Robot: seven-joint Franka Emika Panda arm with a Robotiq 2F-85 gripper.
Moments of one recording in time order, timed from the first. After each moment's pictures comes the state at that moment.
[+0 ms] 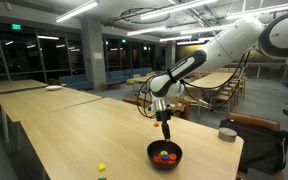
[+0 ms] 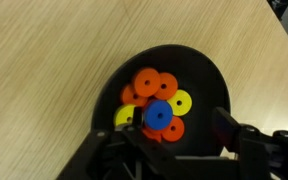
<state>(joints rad) -0.08 0.36 0.15 -1.89 0.17 1.86 -0.74</state>
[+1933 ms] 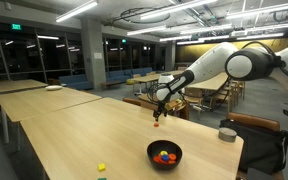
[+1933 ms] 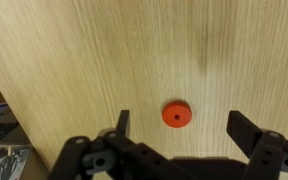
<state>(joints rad) -0.12 0.67 -0.10 -1.54 -0.04 2.42 -0.08</state>
